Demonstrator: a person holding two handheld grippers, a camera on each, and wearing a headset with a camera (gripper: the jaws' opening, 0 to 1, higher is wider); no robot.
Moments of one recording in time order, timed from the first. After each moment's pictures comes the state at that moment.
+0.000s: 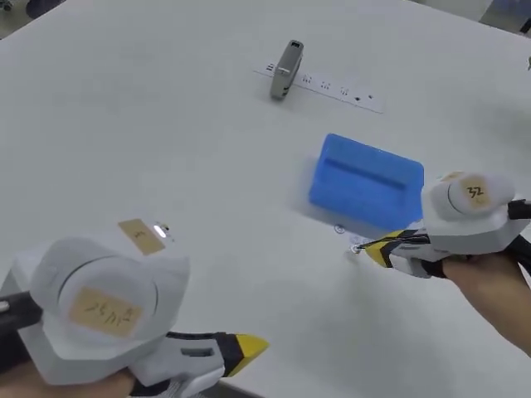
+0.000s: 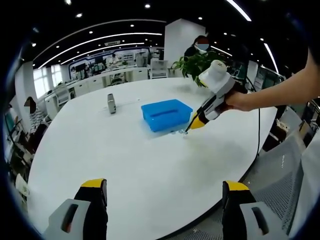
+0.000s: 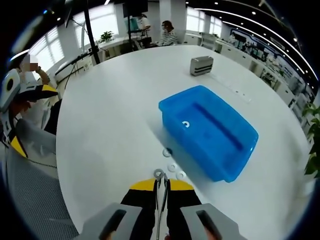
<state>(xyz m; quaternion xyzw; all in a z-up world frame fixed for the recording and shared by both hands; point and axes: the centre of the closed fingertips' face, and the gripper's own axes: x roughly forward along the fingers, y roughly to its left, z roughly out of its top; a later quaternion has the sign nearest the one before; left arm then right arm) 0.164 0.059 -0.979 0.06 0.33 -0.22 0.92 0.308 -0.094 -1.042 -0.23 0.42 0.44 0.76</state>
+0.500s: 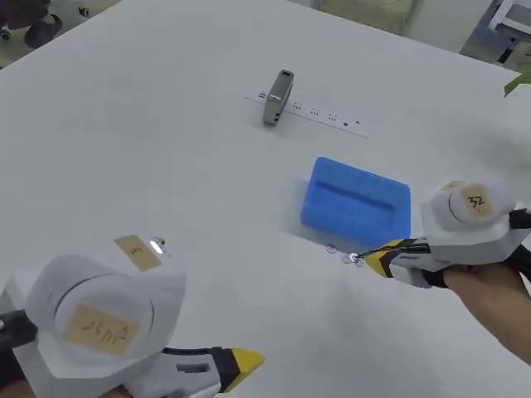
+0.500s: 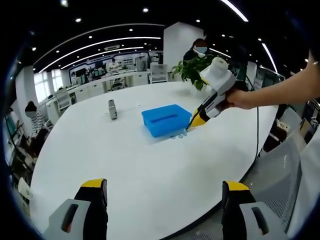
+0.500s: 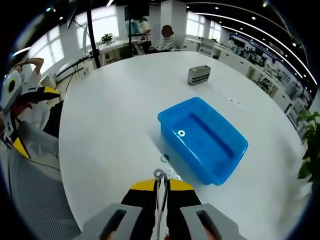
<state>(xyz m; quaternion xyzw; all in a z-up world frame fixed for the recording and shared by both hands) 0.161 0.058 -0.966 0.07 0.31 -0.22 0.92 0.312 -0.095 -1.017 -0.23 0.39 0.44 0.77</state>
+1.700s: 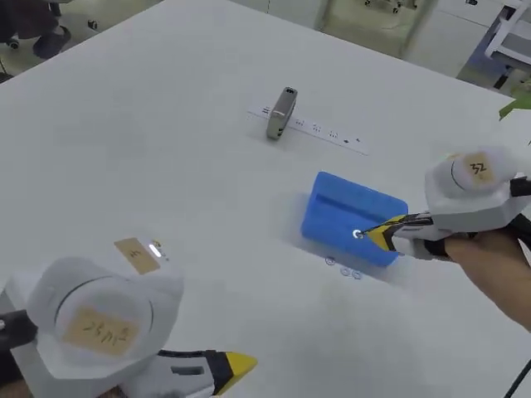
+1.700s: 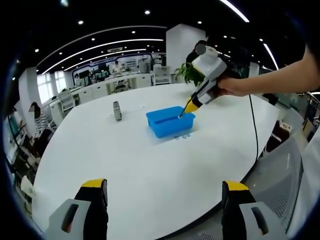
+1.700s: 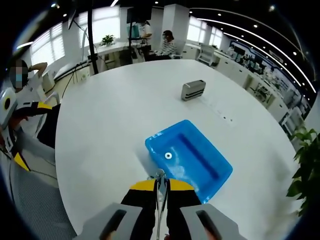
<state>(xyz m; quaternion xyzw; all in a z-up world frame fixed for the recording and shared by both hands) 0.156 0.068 -0.963 0.07 0.31 -0.20 0.93 0.349 -0.077 -0.984 -0.25 0.37 0.43 0.78</state>
